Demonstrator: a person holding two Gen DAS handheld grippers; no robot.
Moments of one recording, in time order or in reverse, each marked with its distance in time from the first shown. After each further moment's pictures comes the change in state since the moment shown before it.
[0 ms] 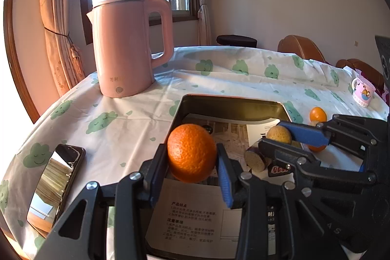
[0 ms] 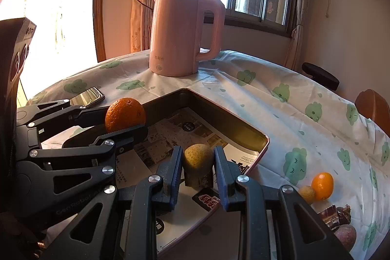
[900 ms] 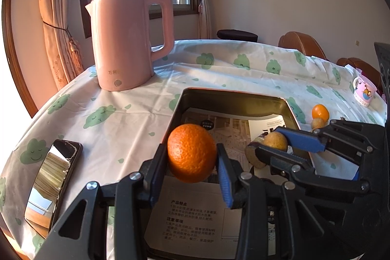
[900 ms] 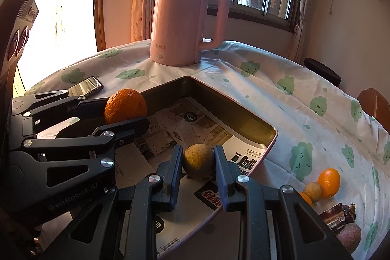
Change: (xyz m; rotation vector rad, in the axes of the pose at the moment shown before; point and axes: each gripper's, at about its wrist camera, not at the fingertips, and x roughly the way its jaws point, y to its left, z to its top) left arm 0.007 0.001 0.001 -0.007 0.036 -0.002; right arm 0.012 0.003 -0.004 -0.008 0.047 0.002
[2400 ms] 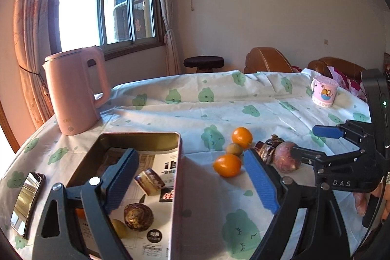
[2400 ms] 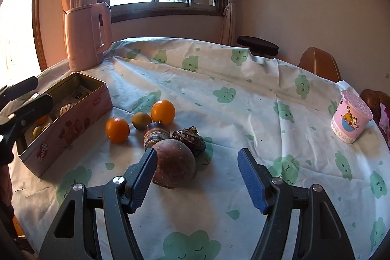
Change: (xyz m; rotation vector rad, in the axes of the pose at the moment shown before) left arm -0.041 -0.130 0.006 0.147 -0.173 -0.125; right arm -0.100 -0.156 -0.088 0.243 0.016 -0.261
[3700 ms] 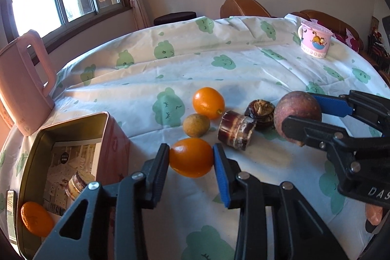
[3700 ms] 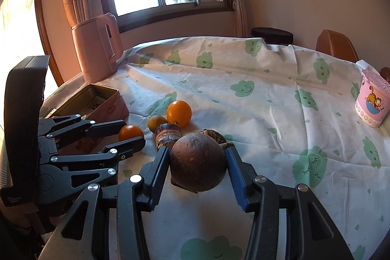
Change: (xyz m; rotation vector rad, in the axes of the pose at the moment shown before) left arm 0.071 -0.050 0.000 0.128 0.256 -0.100; right arm 0.005 -0.014 -0.006 0.117 -0.010 0.150
